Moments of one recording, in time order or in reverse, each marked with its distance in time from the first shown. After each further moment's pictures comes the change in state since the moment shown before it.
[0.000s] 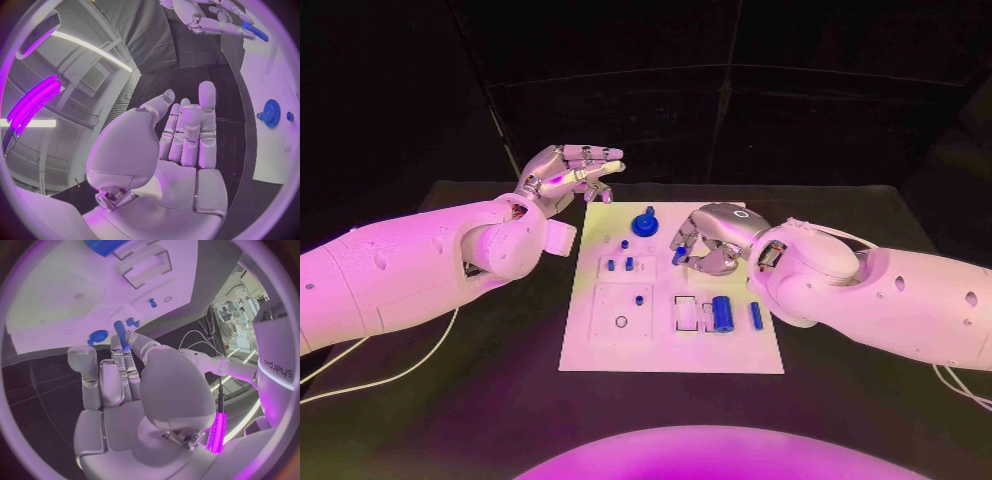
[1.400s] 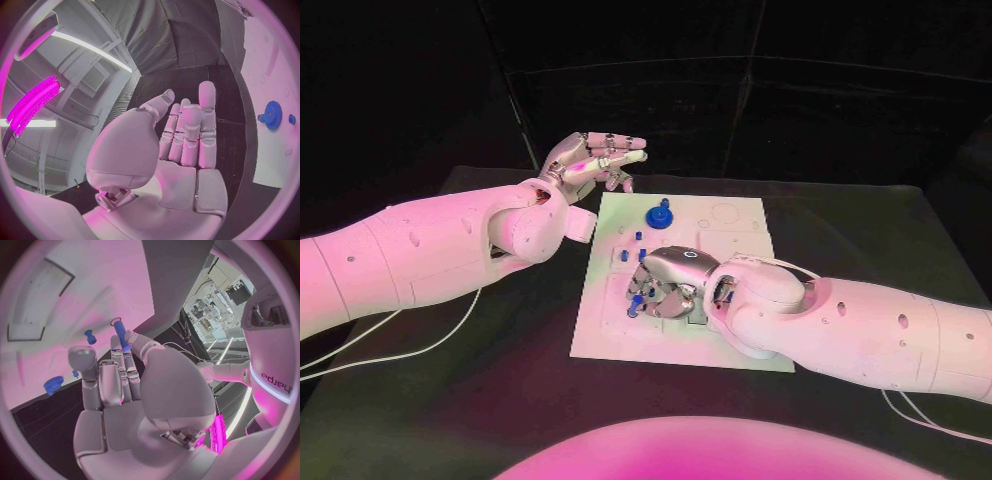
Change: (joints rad) left arm 0.000 0.026 0.000 -0.026 0.000 0.004 0.000; left_hand 0.000 0.000 -0.006 0.000 0.000 0.000 0.000 0.000 0.000 -0.004 0.004 0.000 0.001 -0.004 0.004 0.000 0.000 0.000 0.000 0.000 0.000 -0.001; right arm -0.076 0.182 -0.041 -0.058 0.077 0.092 0.086; right_hand 0.000 0.000 0.005 -0.006 0.004 0.000 0.000 -0.001 -0.001 0.000 0.000 -0.004 0.000 0.000 0.000 0.000 -0.002 0.000 0.000 0.000 0.000 -0.008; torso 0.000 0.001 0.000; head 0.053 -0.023
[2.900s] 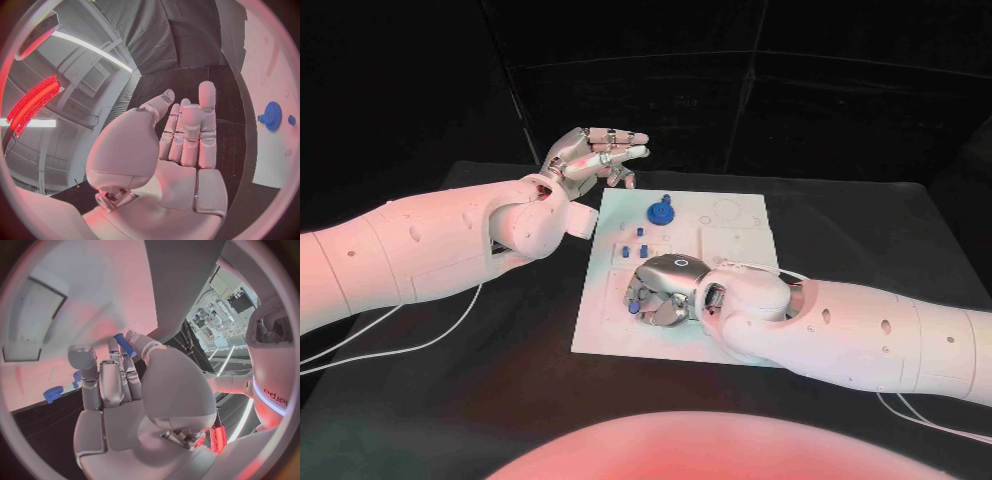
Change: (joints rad) left arm 0.000 -0.003 0.000 0.006 0.000 0.001 0.000; left_hand 0.000 0.000 0.000 0.000 0.000 -0.007 0.000 0.004 0.000 0.000 0.000 0.004 0.000 0.000 0.000 0.000 -0.003 0.000 0.000 0.000 -0.004 0.000; right arm -0.005 0.041 -0.035 -0.026 -0.066 0.040 -0.048; right_hand -0.047 -0.039 -0.019 0.013 0.013 -0.078 0.023 -0.017 -0.011 -0.098 0.032 -0.063 -0.006 0.001 0.013 0.000 -0.015 0.000 -0.009 0.009 -0.005 -0.018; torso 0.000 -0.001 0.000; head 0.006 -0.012
